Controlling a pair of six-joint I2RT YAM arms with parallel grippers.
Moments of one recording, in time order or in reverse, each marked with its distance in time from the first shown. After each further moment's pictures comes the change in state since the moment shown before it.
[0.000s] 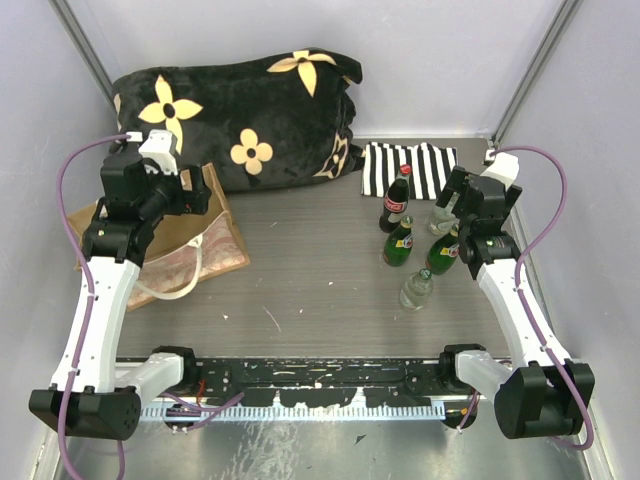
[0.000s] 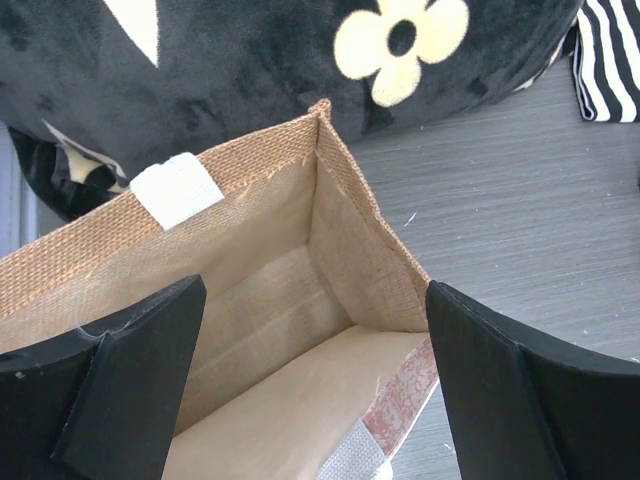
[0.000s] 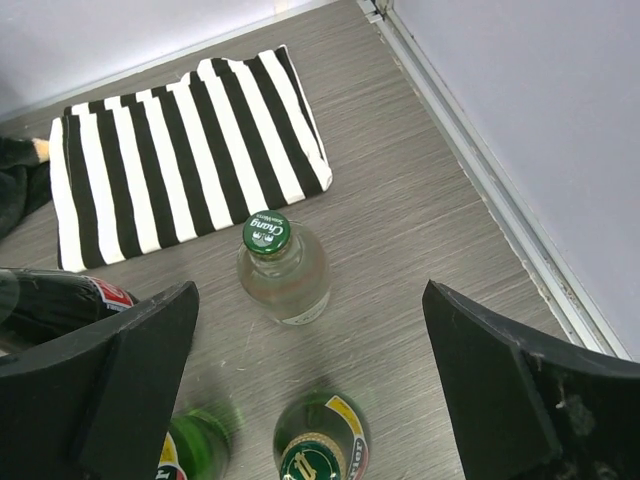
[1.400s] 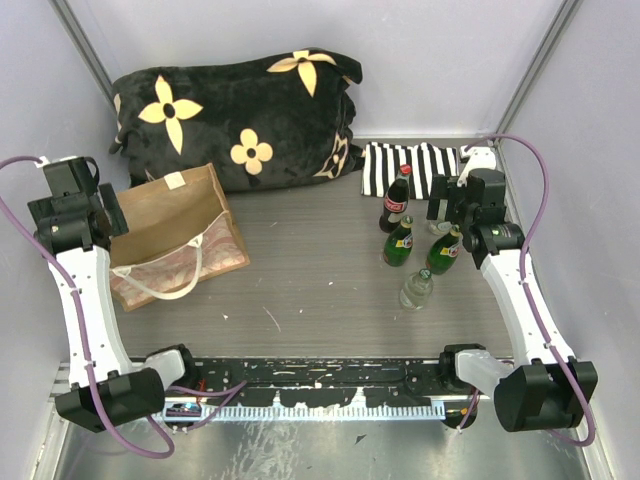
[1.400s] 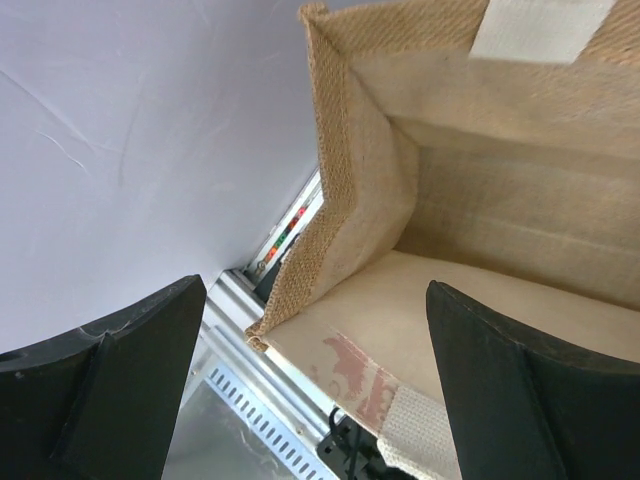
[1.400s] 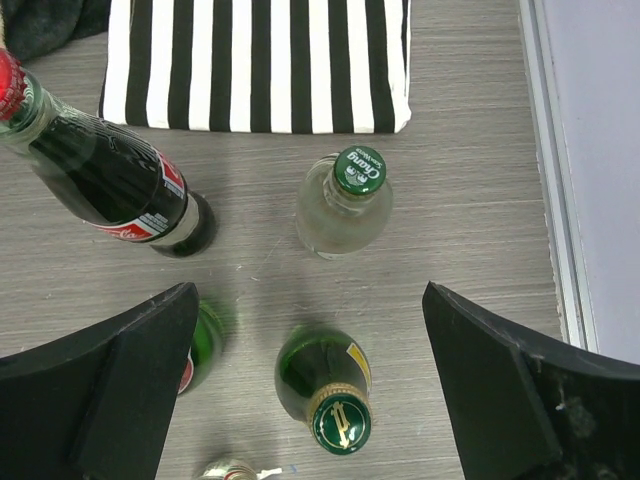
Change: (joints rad) left arm 0.399 0.047 0.138 -0.433 -0.592 0.023; right arm -0.001 0.058 0.142 -0.258 -0.266 -0.206
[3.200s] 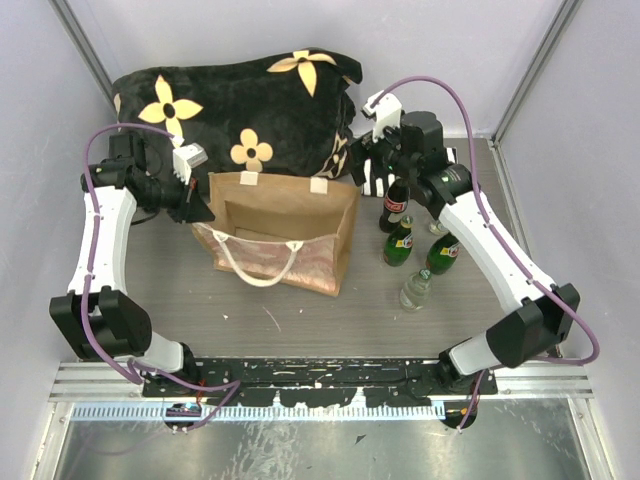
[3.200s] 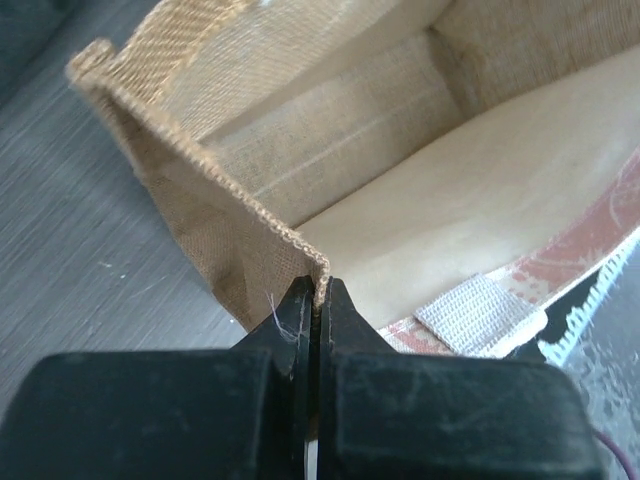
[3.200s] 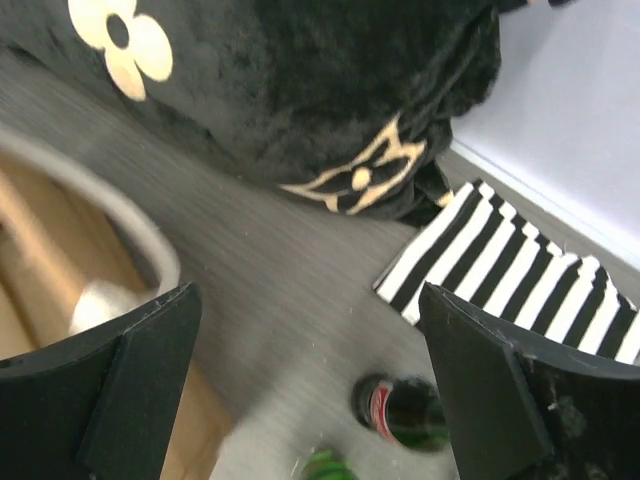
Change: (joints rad) left arm -0.203 0.376 0.148 -0.171 1.305 0.657; right arm 0.381 0.351 0.504 0.023 -0.254 -0.167
